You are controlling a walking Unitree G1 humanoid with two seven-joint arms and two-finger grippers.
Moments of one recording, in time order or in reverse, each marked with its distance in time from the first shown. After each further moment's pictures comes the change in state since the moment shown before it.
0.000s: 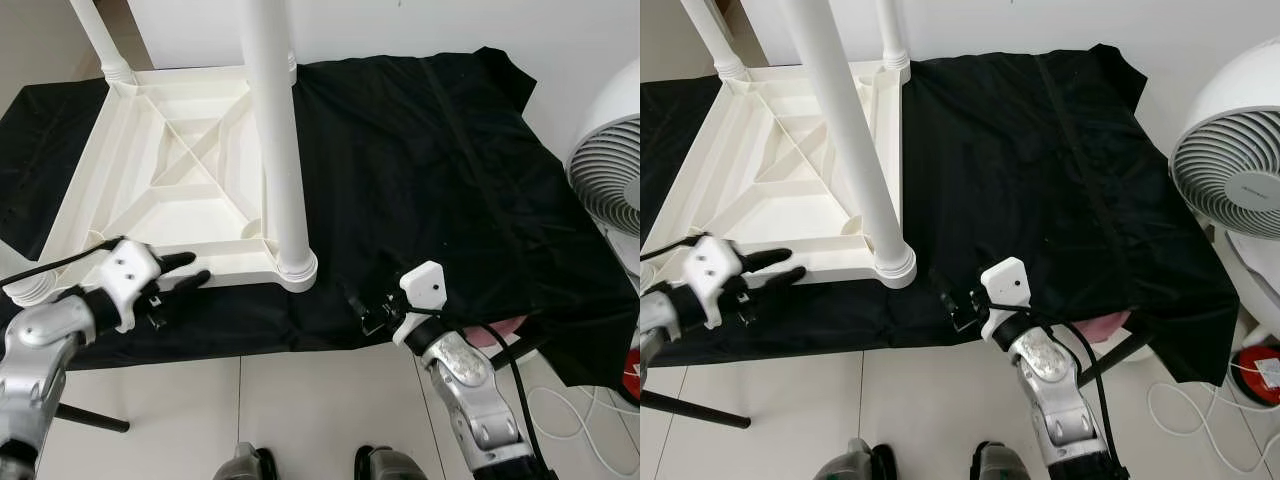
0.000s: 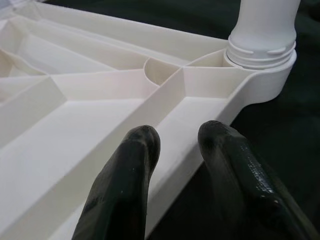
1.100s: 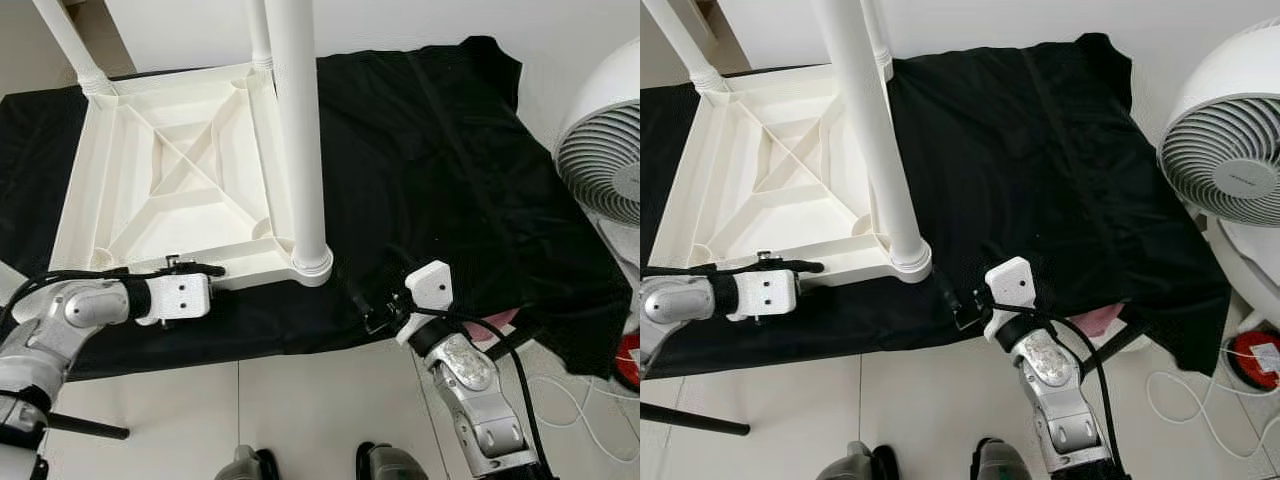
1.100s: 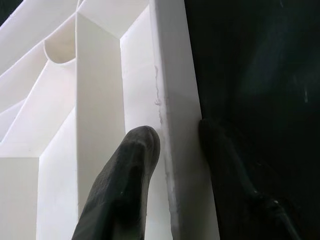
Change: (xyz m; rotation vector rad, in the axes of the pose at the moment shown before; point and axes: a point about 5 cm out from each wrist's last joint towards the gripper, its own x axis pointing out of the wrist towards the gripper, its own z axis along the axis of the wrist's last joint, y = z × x) left arm 0.028 0.011 -0.010 0.701 0.286 -0.321; right arm -0.008 0.007 0.004 0.009 0.004 0.010
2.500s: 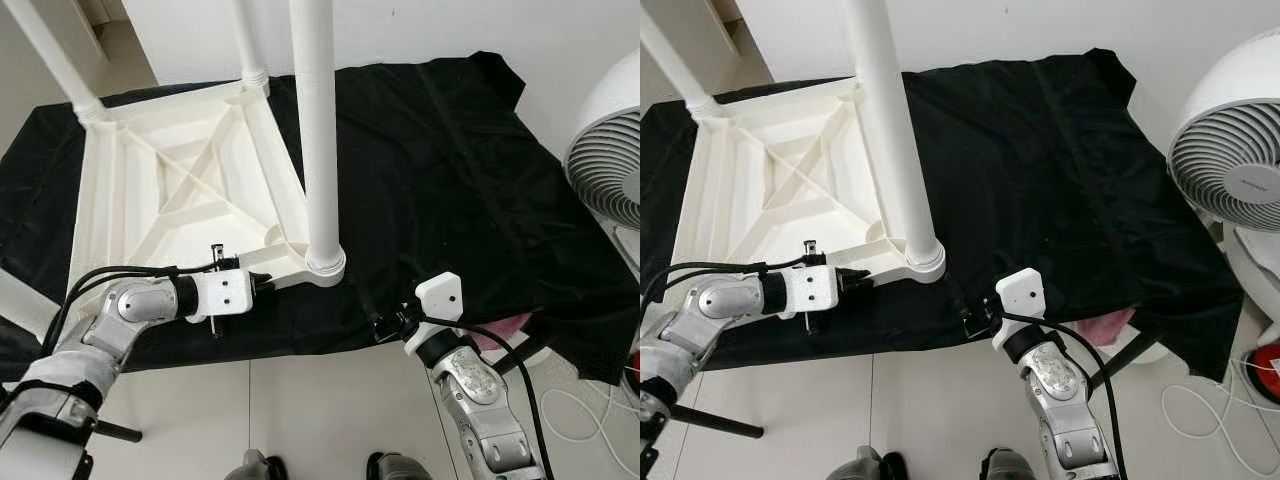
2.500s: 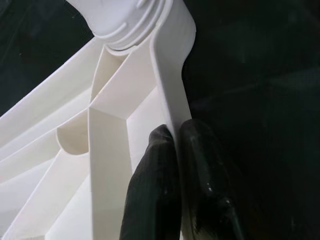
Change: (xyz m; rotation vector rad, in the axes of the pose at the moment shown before) left arm 0.049 -0.006 0.044 0.027 -0.209 -0.069; right arm -0.013 -0.003 -0.004 0.011 0.022 -0.074
